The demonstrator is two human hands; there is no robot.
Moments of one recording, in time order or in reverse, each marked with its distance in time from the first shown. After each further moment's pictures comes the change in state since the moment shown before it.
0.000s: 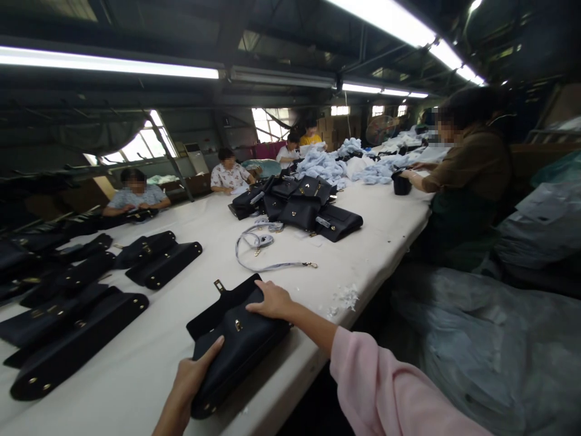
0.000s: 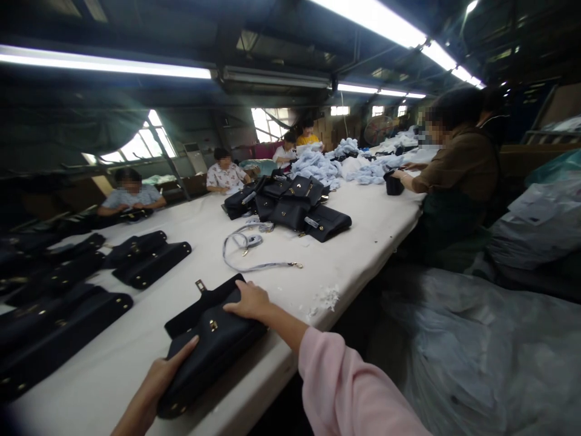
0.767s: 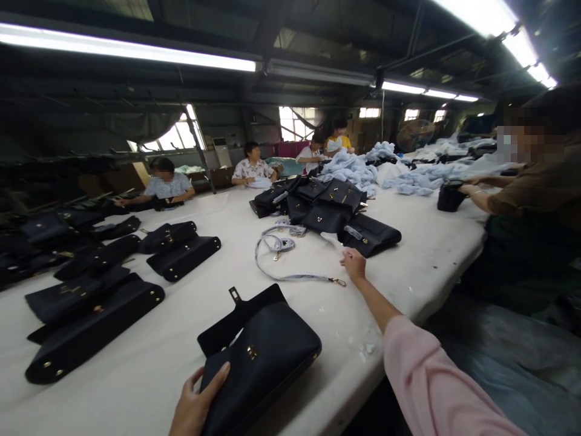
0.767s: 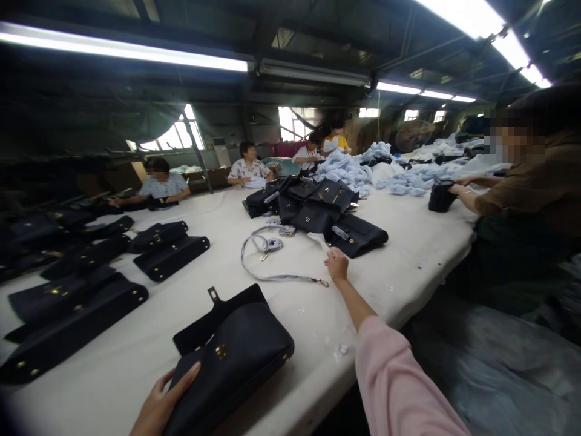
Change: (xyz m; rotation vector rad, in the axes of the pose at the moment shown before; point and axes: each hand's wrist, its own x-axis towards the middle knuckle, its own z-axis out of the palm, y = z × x) left_hand 0.020 -0.026 -0.001 -0.251 0.061 -0.010; right_hand 0.103 0.181 -0.092 0.214 0.604 0.333
